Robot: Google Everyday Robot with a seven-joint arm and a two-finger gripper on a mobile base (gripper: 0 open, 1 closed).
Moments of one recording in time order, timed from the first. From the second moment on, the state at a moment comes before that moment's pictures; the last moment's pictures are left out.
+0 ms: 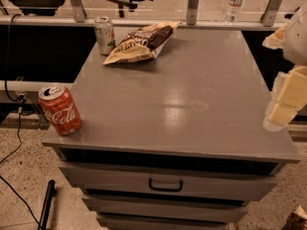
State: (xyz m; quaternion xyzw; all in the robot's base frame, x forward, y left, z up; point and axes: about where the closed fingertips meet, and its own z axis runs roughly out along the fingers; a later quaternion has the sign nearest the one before) arm 0.438 -0.216 0.980 -0.60 0.78 -0.04 0.17
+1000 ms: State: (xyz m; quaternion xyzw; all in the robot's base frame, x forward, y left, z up) arm 0.539 -0.210 0.978 -0.58 0.78 -0.04 0.24
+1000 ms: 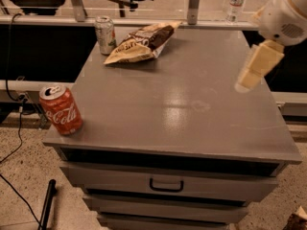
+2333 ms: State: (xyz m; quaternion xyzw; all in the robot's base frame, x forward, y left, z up) arm 0.742 -0.076 0.989 -0.53 0.73 0.12 0.42
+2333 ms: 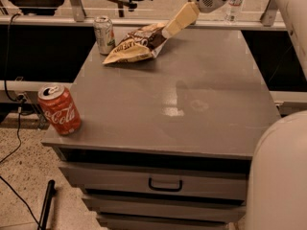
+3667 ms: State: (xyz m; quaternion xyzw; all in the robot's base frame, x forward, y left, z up) arm 0.755 0.030 0.973 -0.57 0.65 0.16 0.47
